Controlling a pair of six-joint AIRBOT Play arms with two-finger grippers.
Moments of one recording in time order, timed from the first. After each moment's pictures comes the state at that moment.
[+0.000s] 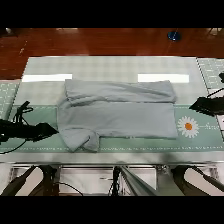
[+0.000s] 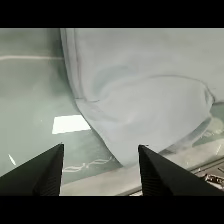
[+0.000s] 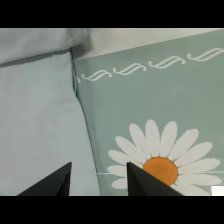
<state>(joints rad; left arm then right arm) 0.52 -0.96 0.48 1.00 -1.36 -1.03 -0.51 -1.16 0.93 -1.20 1.25 1.22</state>
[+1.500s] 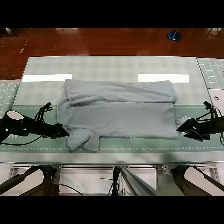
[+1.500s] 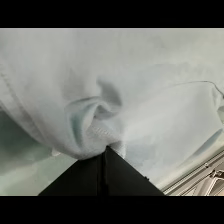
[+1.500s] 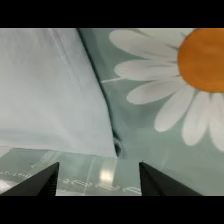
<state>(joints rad) 0.30 -1.20 0.46 0.94 -1.17 -0.98 -0.63 -1.15 0.62 -1.12 1.36 1.20</state>
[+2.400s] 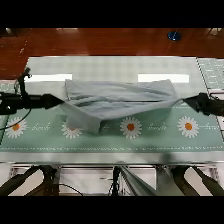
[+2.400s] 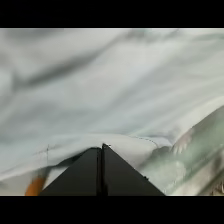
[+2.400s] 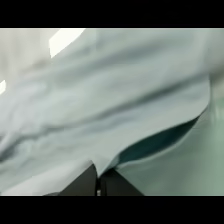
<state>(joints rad) 0.29 -1.10 0.79 0.62 -1.20 -0.91 -0.58 -0.95 0.70 -0.60 1.14 1.06</state>
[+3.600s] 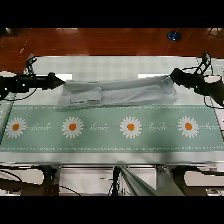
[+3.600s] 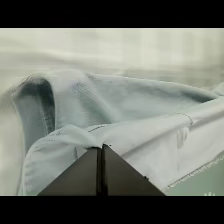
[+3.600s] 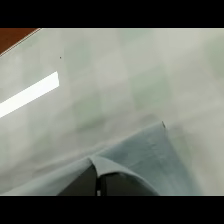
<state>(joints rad) 0.26 -1.63 1.17 0.54 -1.00 -0.90 -0.19 -1.51 1.03 -0.58 0.43 1.07</state>
